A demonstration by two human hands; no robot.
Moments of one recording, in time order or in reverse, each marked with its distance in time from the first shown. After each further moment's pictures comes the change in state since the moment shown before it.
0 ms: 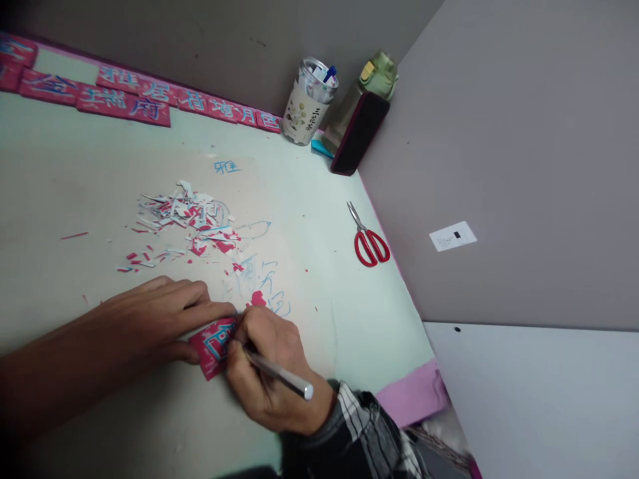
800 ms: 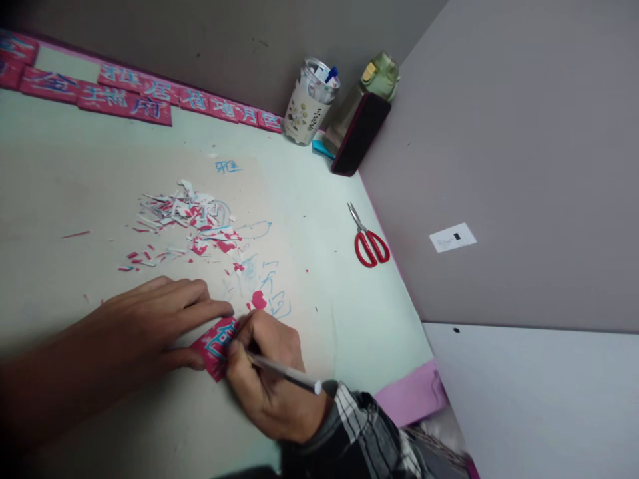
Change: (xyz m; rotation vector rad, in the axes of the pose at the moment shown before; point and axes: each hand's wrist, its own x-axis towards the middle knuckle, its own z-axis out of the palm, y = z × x) left_hand -0.008 0.003 0.014 -0.012 0.078 -0.060; right_hand -0.008 -0.002 0.004 0.099 0.032 0.108
